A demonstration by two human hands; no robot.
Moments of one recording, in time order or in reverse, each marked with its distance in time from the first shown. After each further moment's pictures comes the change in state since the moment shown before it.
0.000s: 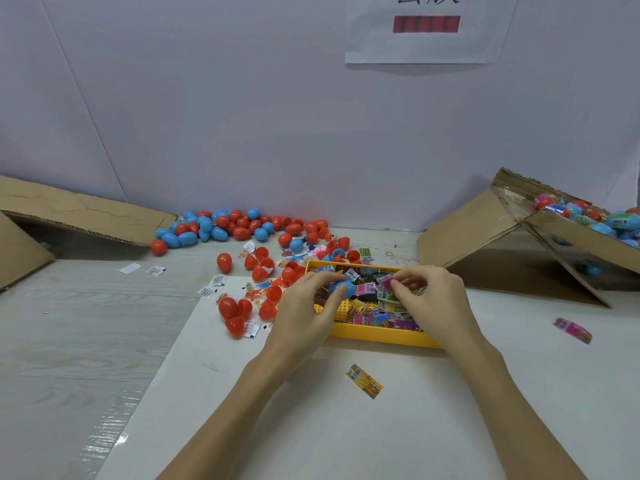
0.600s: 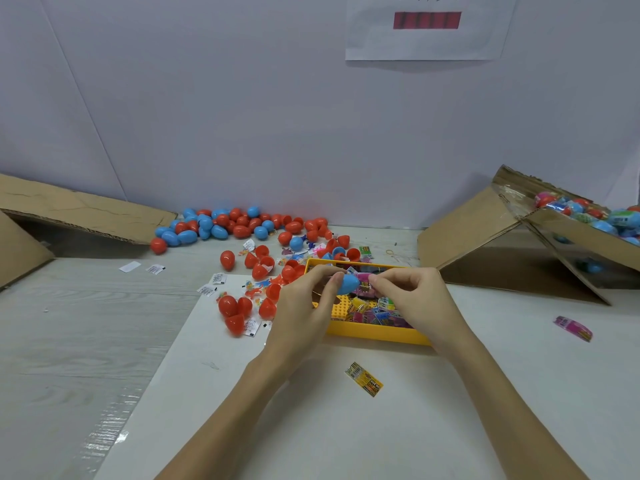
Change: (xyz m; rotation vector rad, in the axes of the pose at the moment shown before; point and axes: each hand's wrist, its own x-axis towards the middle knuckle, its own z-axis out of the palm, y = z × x) left_hand -0.001 0.003 0.002 -0.065 0.042 -0.007; right_hand -0.006 -0.024 0.007 0.506 -0.205 0.116
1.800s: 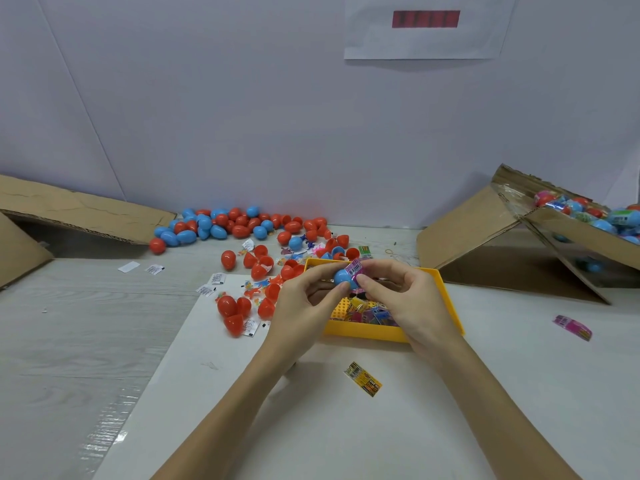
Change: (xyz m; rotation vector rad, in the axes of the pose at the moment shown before) left_hand 0.002 0.002 -0.002 -0.317 -0.064 -0.168; right_hand -0.005 -0.004 0.016 0.240 0.027 0.005
